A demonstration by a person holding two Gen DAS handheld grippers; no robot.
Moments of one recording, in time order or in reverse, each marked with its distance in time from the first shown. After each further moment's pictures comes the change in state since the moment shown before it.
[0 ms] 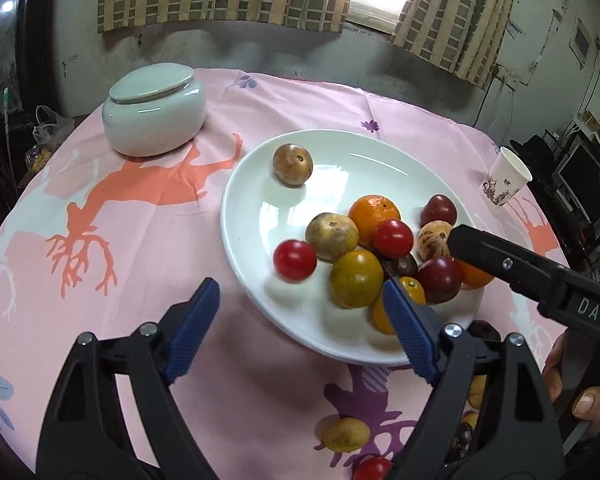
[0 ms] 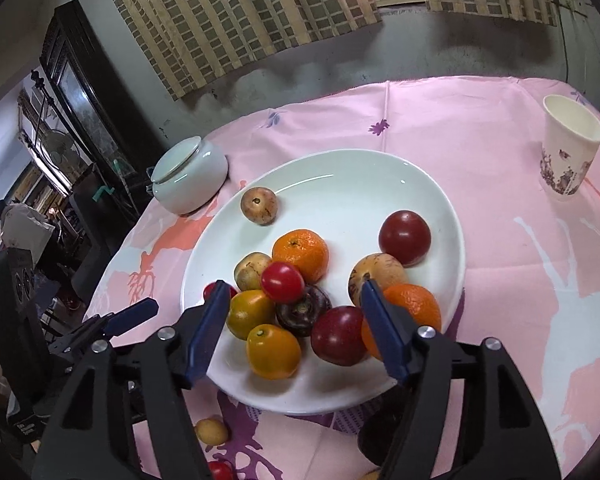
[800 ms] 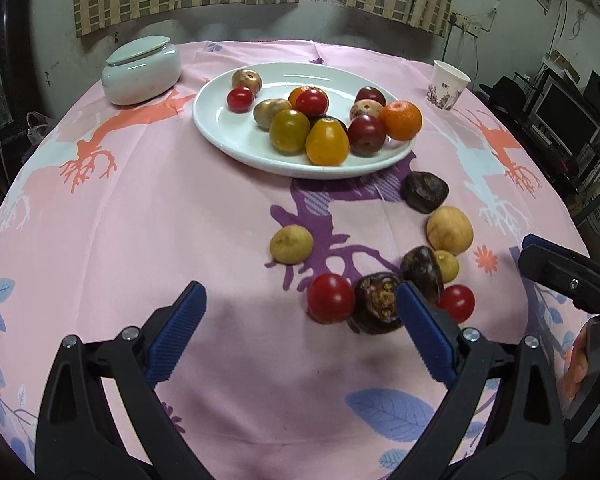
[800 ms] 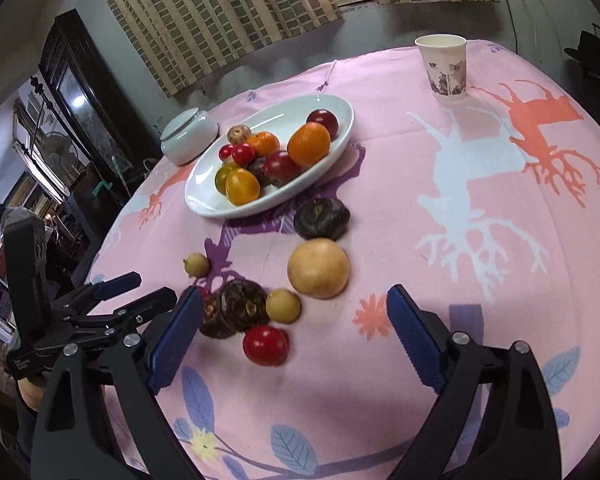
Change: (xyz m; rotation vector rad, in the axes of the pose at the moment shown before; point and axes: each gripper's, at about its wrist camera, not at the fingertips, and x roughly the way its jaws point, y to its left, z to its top) left arm -0.059 -0.035 -0.112 0.133 0.081 -0.023; right arm -0.108 -0.030 -0.132 0.055 -0.004 -0.039
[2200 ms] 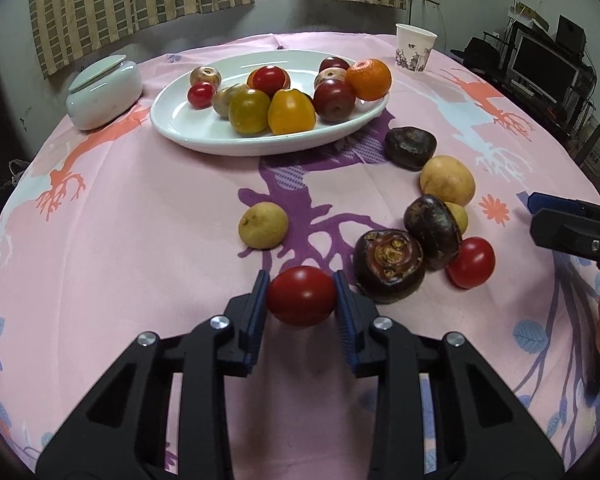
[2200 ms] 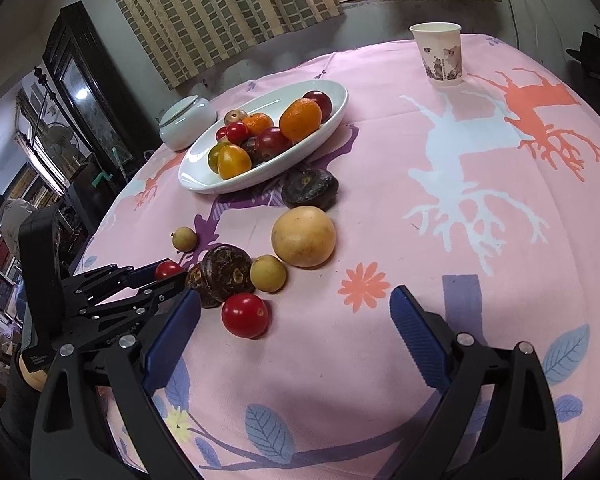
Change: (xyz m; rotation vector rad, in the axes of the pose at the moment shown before) left arm 0.020 -0.015 -0.016 0.173 -0.016 -0.007; right arm 0.006 -0.010 -0.022 -0.028 -0.002 0.002
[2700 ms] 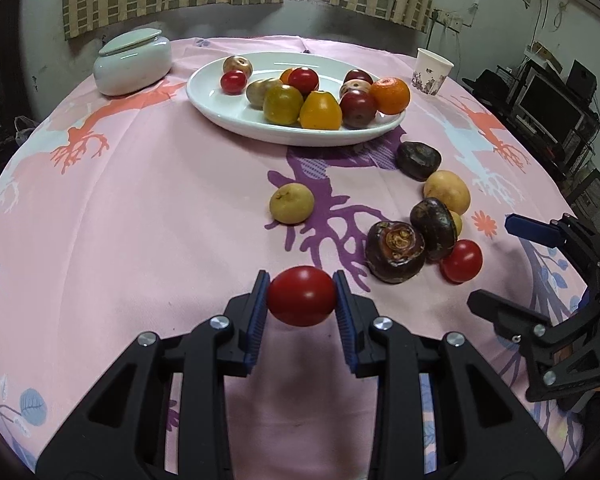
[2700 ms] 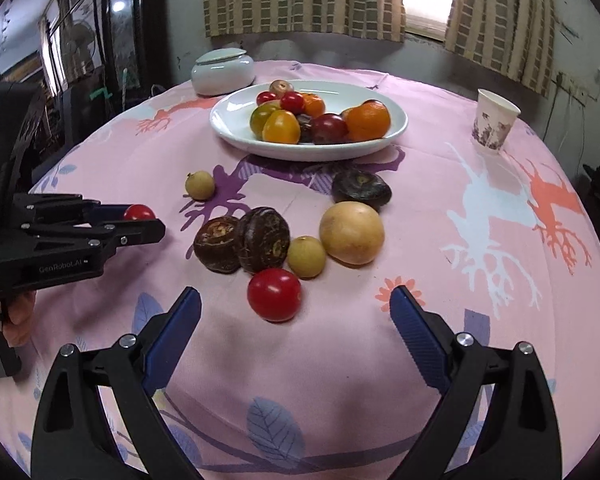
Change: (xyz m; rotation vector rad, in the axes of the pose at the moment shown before) left arm -0.016 0.024 -0.015 -0.137 -0.015 -0.049; right arm 0.022 0.063 -0.020 -0.391 0.023 -0.170
